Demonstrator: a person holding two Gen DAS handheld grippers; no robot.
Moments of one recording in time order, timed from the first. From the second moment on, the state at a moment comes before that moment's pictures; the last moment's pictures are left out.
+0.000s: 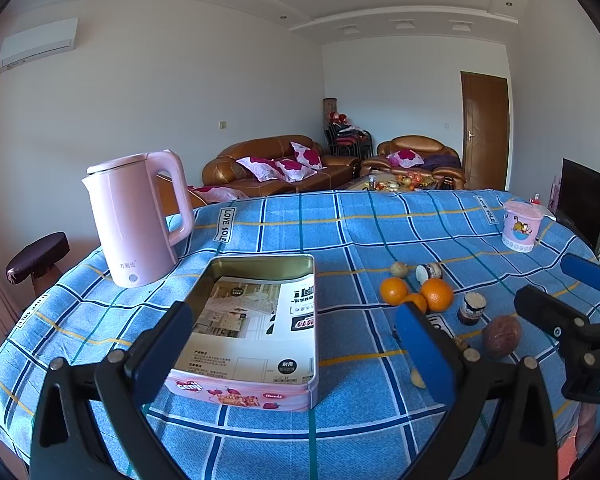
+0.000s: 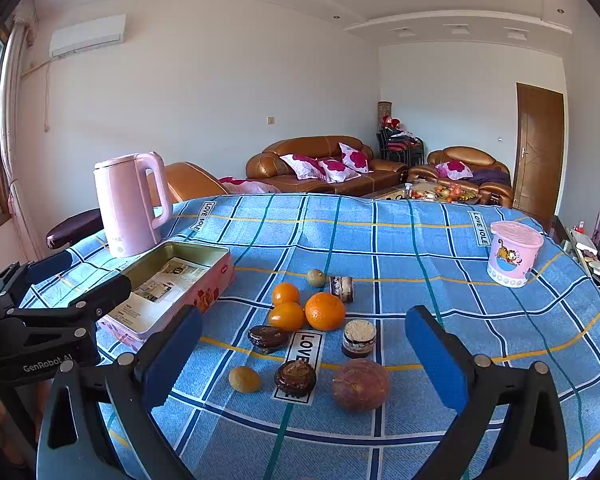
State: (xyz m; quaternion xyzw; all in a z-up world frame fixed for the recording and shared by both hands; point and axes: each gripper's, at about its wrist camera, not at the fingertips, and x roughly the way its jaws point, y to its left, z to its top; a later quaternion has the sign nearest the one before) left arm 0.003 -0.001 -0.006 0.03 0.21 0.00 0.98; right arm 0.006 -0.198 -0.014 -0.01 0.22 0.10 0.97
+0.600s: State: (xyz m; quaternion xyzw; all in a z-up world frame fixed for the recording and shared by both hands) left arm 0.004 0.000 -0.007 0.03 0.21 0.00 0.98; right arm 0.007 -0.198 -0.015 -0.01 0.22 0.10 0.97
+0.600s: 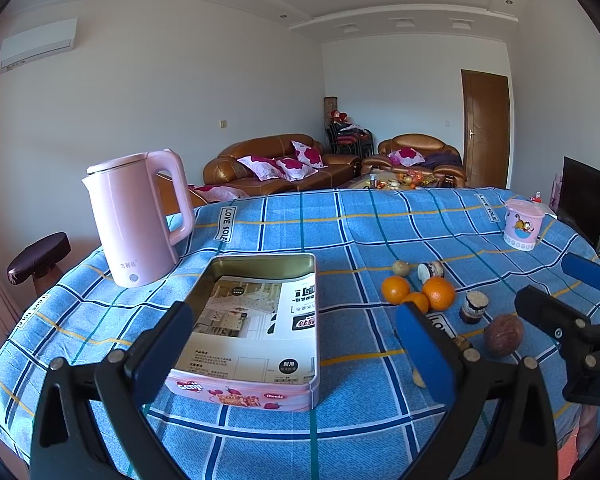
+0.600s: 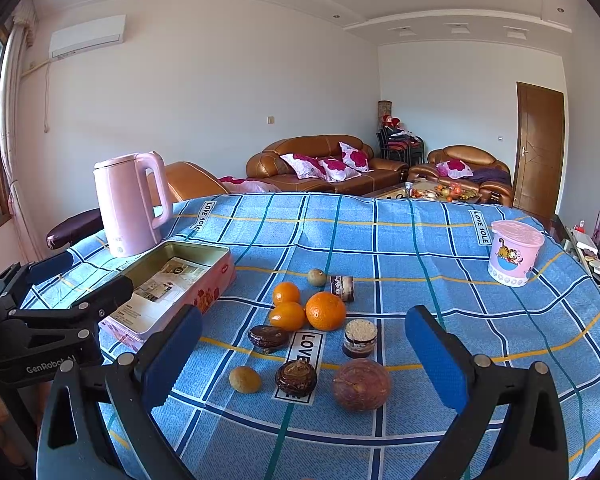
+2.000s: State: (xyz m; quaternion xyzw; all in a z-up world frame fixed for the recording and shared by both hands) left arm 0.008 -0.014 -0.022 0.04 0.23 -0.01 0.97; right arm 0.011 -0.208 -0.033 0.00 0.24 0.09 0.97
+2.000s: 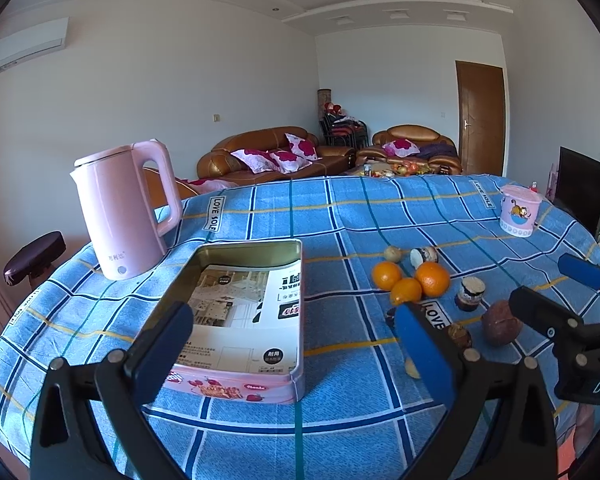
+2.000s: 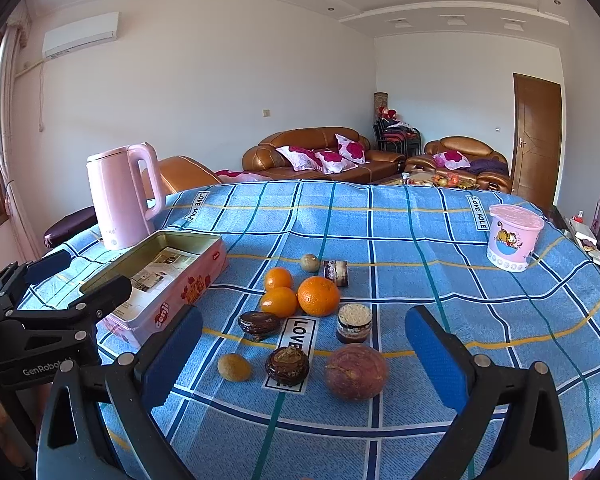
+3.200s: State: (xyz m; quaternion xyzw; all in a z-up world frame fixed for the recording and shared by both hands) left arm 0.049 -0.083 -0.093 0.03 0.37 -0.19 0.91; right arm 0.057 -0.241 -0.099 0.01 0.34 0.15 0.93
